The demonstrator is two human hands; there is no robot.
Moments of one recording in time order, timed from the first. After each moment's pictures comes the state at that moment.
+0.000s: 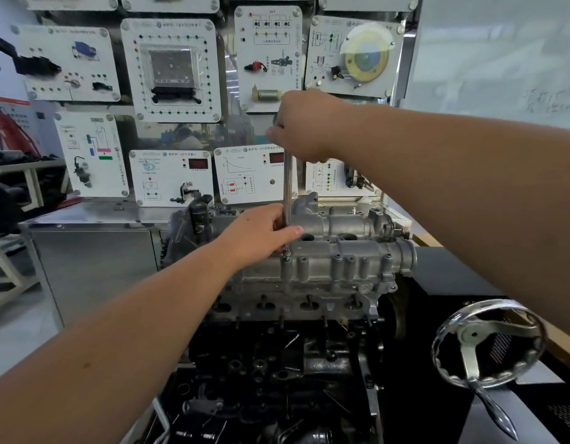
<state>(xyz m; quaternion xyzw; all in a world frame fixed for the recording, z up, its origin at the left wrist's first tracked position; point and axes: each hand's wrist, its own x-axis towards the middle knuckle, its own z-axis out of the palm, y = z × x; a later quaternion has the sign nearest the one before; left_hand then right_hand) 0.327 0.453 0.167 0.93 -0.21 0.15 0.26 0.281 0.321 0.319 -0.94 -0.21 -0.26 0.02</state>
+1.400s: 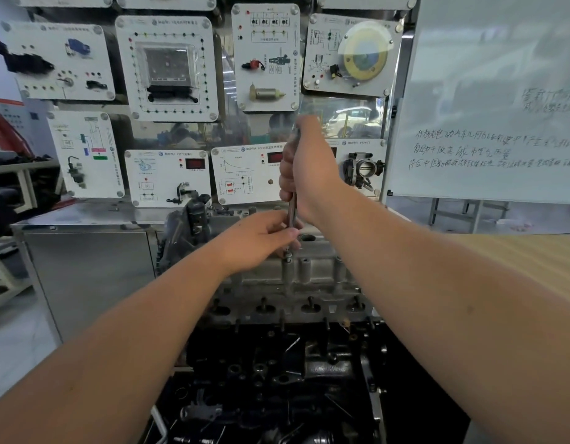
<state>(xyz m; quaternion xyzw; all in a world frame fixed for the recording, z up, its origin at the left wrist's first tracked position) 0.334 0.464 0.158 0.87 -0.28 0.05 0.40 0.308 0.341 0.247 -0.62 -0.07 -0.09 0.78</state>
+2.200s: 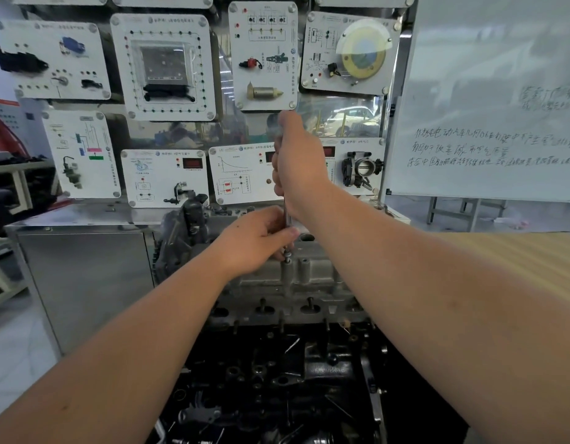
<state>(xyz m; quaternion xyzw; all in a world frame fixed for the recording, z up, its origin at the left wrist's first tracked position) 0.333 0.460 0.155 0.87 -0.26 0.11 0.39 0.311 0.356 0.249 -0.66 -0.07 -0.19 0.72</state>
